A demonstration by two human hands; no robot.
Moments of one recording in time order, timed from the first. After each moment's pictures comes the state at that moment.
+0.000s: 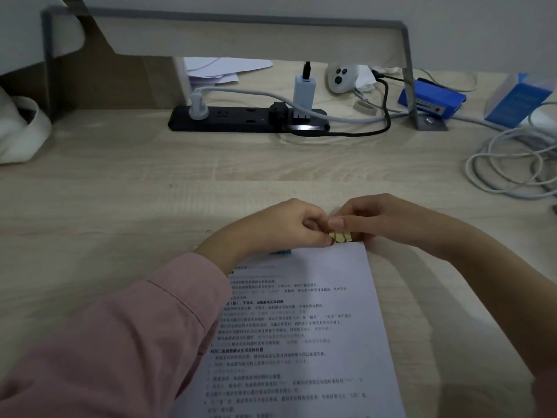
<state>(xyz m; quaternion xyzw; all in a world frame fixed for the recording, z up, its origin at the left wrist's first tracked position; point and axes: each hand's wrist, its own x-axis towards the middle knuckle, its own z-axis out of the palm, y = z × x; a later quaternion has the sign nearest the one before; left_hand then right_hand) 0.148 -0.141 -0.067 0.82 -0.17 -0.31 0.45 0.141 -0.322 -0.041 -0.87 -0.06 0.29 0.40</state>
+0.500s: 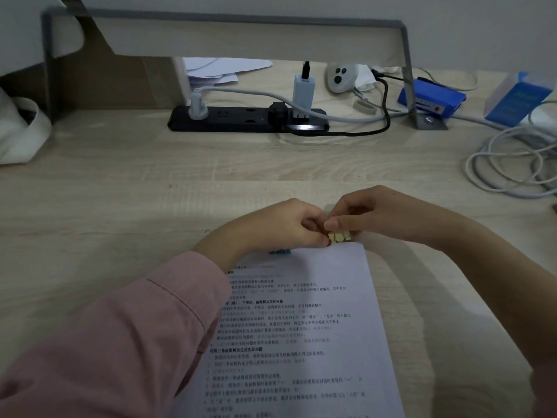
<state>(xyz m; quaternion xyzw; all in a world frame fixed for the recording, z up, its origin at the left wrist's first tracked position) 0.148 -0.140 -0.065 0.82 -0.18 -0.32 0.45 0.148 -0.318 -0.039 -0.88 -0.10 0.27 0.37</state>
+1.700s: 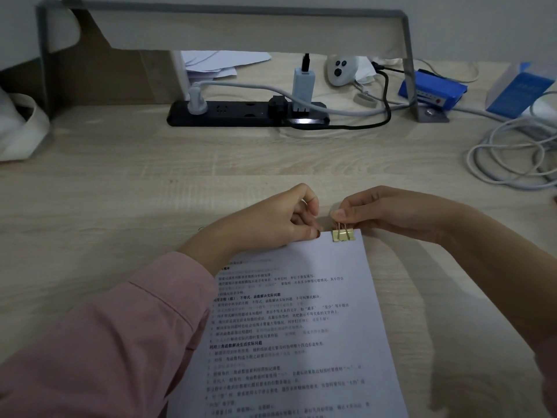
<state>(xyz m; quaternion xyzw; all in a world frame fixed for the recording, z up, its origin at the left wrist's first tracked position) 0.145 -0.126 -0.071 0.79 -0.19 -0.29 0.51 0.155 -0.328 -0.049 -0.77 -0.06 0.40 0.50</state>
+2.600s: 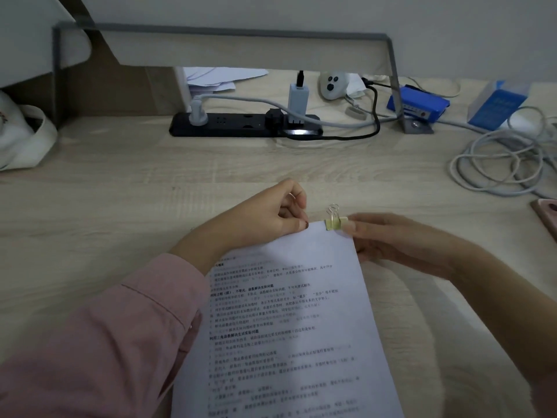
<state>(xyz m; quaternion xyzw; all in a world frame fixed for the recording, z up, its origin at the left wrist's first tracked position) 0.141 -0.118 -0.058 0.80 -0.18 -0.23 0.52 0.112 -0.336 -0.045 -0.74 -0.02 0.36 0.57</state>
